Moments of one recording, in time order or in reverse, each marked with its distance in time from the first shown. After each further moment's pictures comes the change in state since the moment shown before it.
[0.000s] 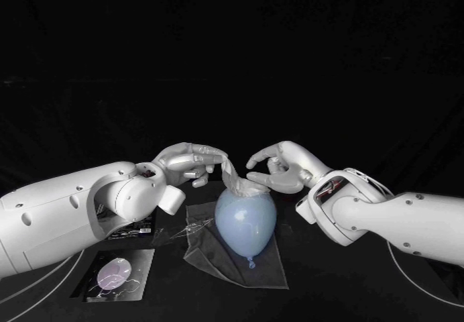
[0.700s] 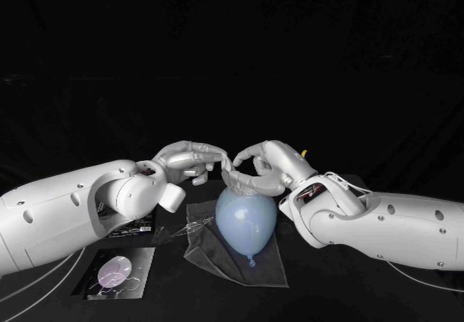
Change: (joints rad) left arm 0.000 0.003 0.000 -0.006 0.003 -0.007 -0.001; left_hand -0.001 -0.001 0.000 0.000 -0.001 0.002 0.002 -0.002 0.022 -0.002 0.002 -0.004 -0.001 0.000 0.000 0.000 -0.001 0.000 0.000 0.000 0.000 0.000; right arm -0.027 0.104 0.001 -0.032 -0.260 -0.129 -0.165; right_hand -0.060 -0.060 -0.056 0.081 0.149 0.047 -0.015 0.008 -0.022 0.021 -0.010 0.072 -0.002 -0.002 -0.013 0.027 -0.002 -0.023 0.037 -0.013 0.063 0.000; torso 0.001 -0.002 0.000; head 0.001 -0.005
